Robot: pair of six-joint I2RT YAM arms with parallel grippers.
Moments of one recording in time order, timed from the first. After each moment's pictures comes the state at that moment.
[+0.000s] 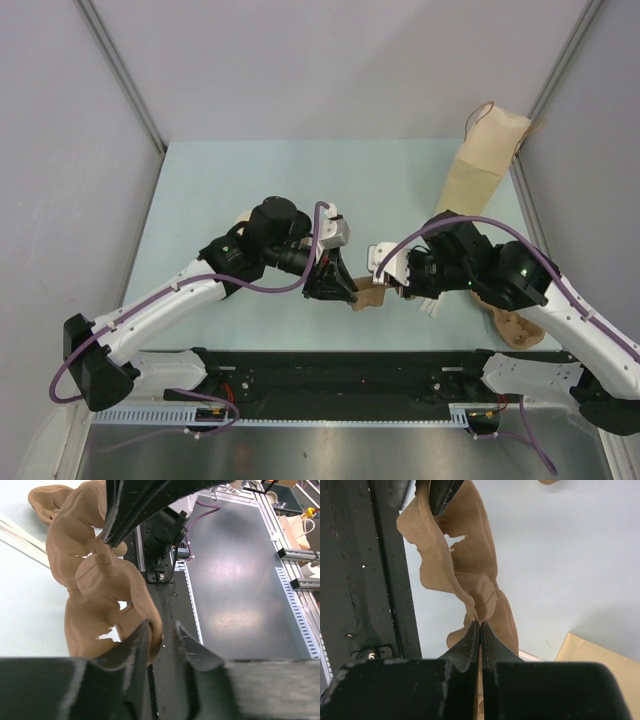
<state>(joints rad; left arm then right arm) -0.84 1.20 1.10 -0.34 0.92 0.03 0.90 1.02 1.37 -1.15 -0.17 -0.63</state>
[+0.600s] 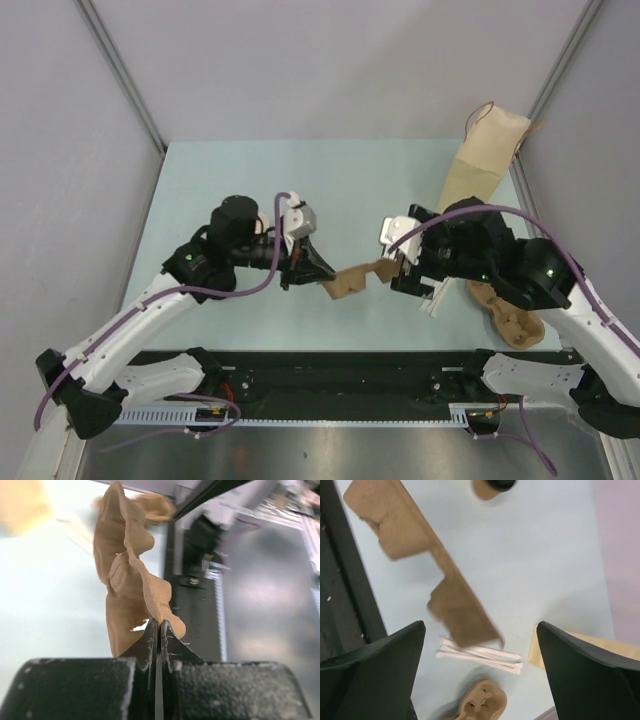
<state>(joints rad) -0.76 1.05 1.07 -0.39 0.81 0.02 0.89 1.01 1.47 -1.10 -0.05 -0.59</state>
